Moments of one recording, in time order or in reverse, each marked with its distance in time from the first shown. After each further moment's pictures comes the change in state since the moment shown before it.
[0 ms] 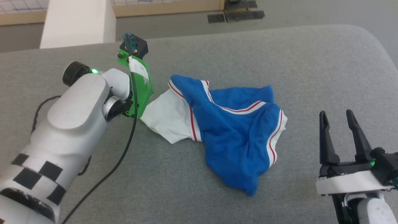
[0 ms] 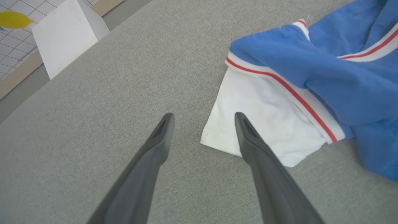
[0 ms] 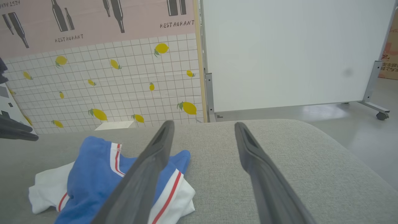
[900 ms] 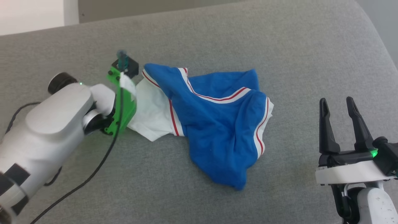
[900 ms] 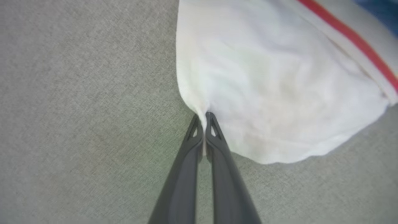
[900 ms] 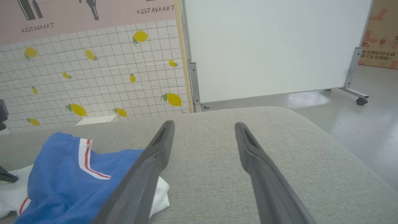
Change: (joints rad) left arm -0.093 0.192 -0.407 -0.100 -0.278 -0.002 0.042; right arm -0.062 0.000 0.011 0.001 0.031 0.000 0.000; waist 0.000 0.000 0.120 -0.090
